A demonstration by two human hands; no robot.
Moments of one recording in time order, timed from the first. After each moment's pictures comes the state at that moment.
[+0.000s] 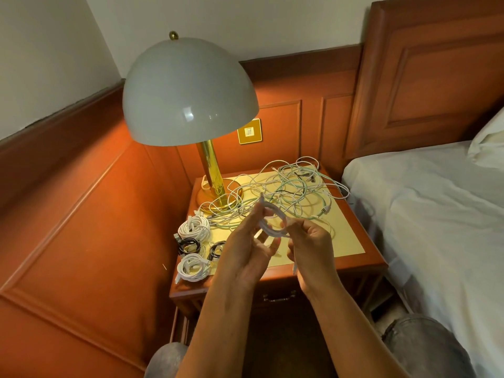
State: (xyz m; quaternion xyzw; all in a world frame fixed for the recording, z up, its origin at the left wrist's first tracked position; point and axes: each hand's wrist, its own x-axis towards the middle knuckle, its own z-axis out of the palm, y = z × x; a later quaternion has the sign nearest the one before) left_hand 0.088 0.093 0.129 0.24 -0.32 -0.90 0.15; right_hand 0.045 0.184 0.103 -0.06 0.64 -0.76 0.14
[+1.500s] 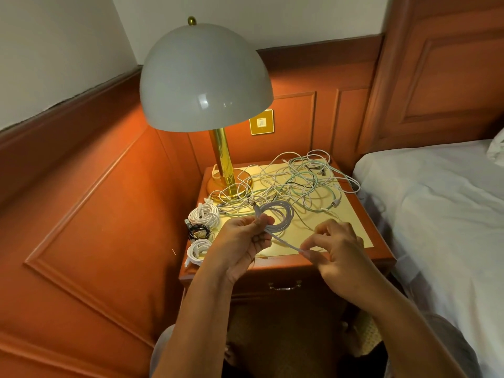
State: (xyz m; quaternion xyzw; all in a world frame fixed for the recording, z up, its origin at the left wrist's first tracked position) left_hand 0.122 0.066 0.120 0.21 -0.52 -0.82 0.11; right_hand 0.048 0.244 0.106 -0.37 0.87 -0.31 0.06
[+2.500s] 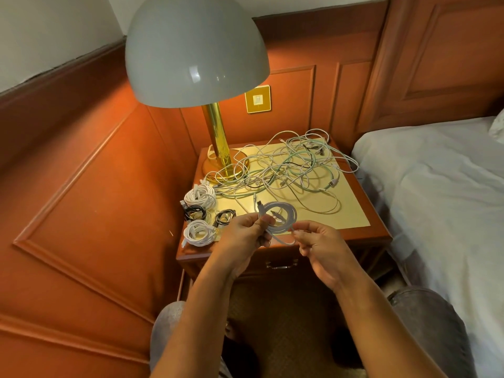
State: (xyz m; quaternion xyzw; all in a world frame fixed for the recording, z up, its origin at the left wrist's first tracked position) left_hand 0.125 0.075 0.075 0.20 -0.62 -0.76 0.10; right_hand 0.050 0.217 0.059 -0.05 0.60 -0.73 0.32
